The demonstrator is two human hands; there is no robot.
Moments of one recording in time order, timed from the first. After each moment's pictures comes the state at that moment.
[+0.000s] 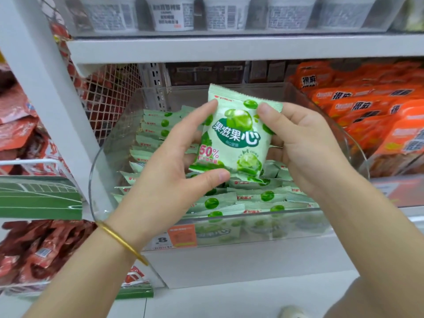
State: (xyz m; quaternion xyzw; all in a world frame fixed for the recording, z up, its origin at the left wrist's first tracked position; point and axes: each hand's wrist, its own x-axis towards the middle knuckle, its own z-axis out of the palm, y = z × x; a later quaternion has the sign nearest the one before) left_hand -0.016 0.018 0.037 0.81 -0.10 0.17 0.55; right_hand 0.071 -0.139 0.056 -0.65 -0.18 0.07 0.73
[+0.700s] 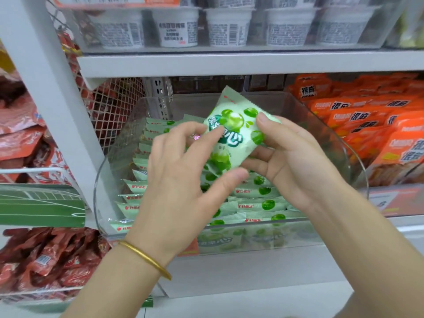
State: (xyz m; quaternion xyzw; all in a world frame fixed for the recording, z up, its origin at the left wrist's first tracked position) left_hand -0.018 0.006 0.035 0.91 -0.01 0.33 0.24; right_hand 0.065 -0.133 0.057 -0.52 -0.17 0.18 0.82
